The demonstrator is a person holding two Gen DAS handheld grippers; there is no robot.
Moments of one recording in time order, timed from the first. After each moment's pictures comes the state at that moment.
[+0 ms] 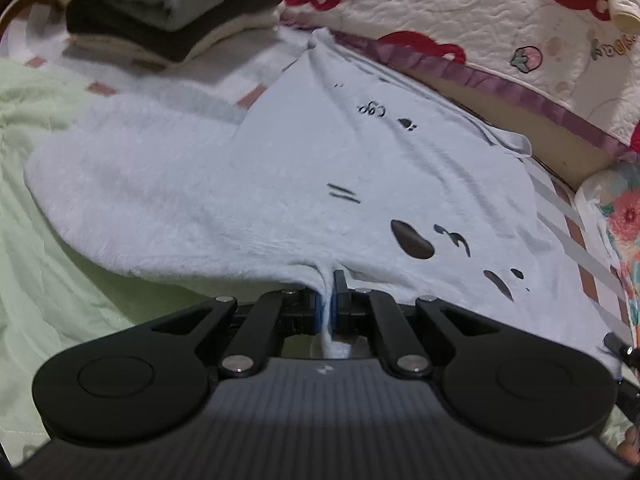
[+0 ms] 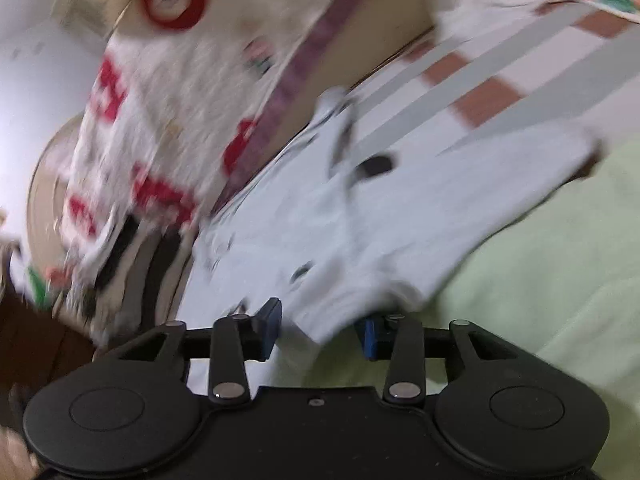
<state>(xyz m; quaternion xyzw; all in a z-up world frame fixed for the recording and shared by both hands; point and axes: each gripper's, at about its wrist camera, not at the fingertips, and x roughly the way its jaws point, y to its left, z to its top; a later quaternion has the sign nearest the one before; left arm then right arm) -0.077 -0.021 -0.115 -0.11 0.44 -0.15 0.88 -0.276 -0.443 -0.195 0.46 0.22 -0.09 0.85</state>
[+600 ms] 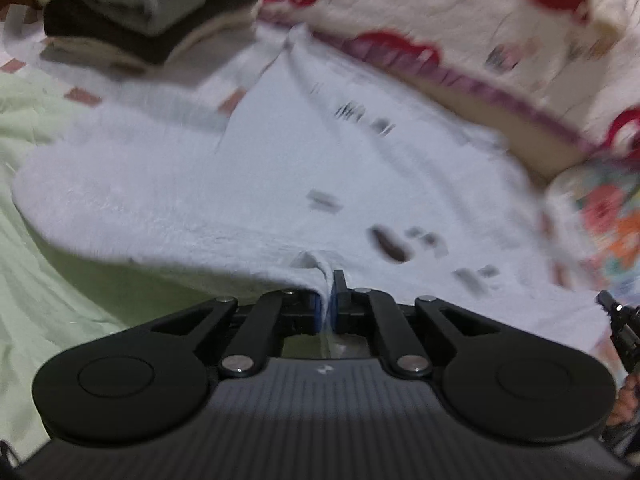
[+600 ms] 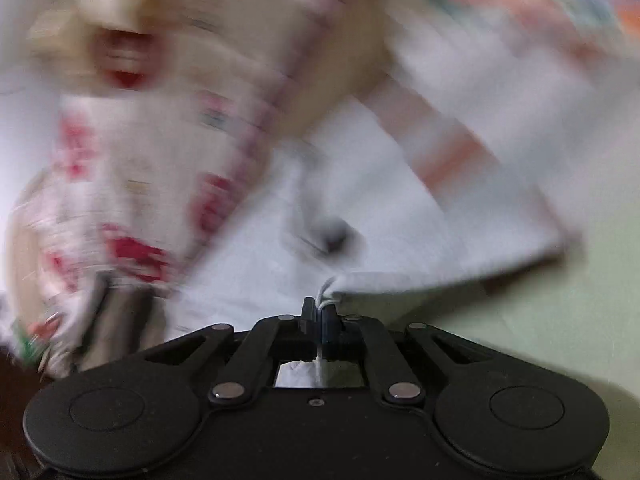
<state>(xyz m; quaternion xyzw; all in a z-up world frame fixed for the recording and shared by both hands) -0.076 0.004 -0.074 -0.12 0.44 -0.20 0.87 -0.267 -0.471 -0.150 0.40 0.17 -0.10 0.90</state>
